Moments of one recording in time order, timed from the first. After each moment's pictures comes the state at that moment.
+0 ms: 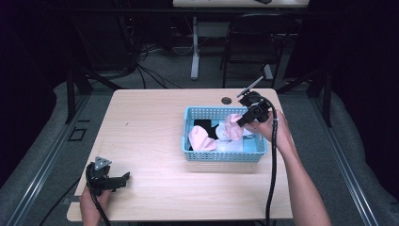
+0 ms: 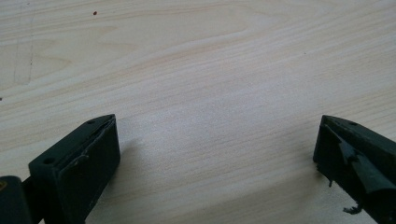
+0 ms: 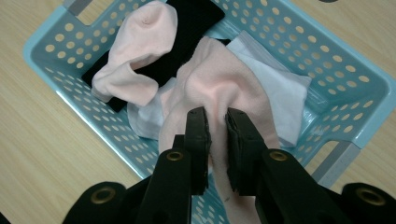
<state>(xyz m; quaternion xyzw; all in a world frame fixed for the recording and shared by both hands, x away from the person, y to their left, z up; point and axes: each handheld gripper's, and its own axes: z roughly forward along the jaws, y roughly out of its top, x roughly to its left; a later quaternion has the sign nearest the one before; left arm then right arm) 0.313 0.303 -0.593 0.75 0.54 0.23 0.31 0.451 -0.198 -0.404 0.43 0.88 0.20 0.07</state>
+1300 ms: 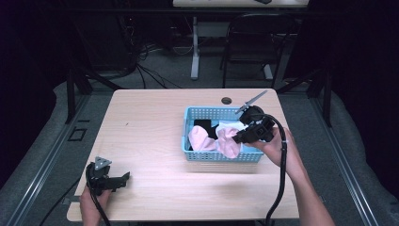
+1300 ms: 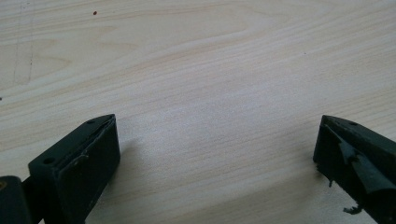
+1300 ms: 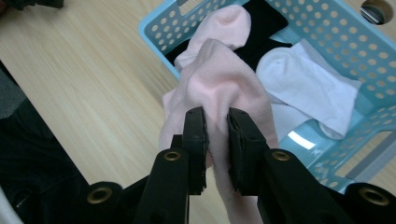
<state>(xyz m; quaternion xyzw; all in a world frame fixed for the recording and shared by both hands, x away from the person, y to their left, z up) 0.313 0.303 -0.593 0.75 0.54 0.23 0.31 0.361 -0.180 -0.371 0.37 0.89 0.25 0.07</state>
